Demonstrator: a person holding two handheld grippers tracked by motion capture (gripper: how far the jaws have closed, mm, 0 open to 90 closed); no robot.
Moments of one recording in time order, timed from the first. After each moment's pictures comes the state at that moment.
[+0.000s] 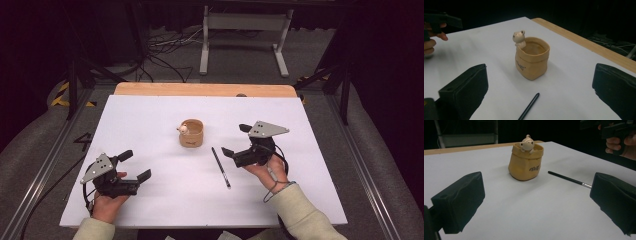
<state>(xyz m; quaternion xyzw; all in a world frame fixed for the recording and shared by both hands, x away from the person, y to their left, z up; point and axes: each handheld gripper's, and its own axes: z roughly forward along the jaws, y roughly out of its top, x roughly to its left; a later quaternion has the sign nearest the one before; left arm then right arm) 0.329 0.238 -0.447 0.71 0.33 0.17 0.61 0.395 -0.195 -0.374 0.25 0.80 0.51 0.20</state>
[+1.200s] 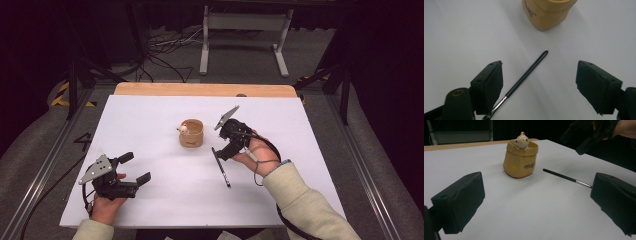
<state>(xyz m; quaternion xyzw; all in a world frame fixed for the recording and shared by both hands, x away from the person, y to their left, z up) 0.326 0.238 -0.447 0.71 0.32 0.15 0.61 0.435 -0.132 -0.357 0.23 0.94 0.22 0.11</state>
